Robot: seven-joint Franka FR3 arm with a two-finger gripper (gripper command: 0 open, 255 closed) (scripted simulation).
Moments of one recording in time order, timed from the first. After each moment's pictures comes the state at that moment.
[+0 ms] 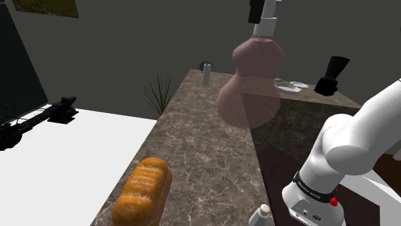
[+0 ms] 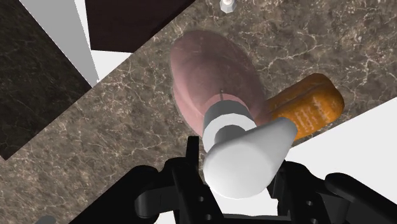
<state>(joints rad) 0.19 -0.37 0.49 -1.42 0.05 1.05 0.66</state>
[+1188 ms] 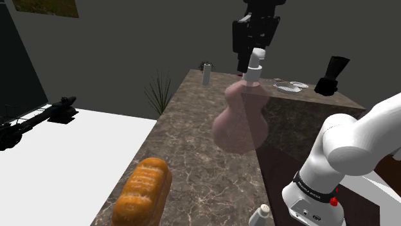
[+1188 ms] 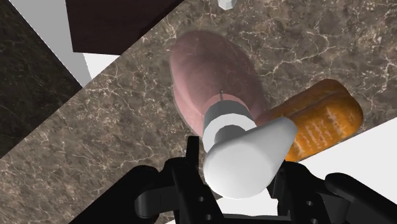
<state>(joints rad) 0.23 -0.55 0.46 -1.83 0.10 1.30 0.63</state>
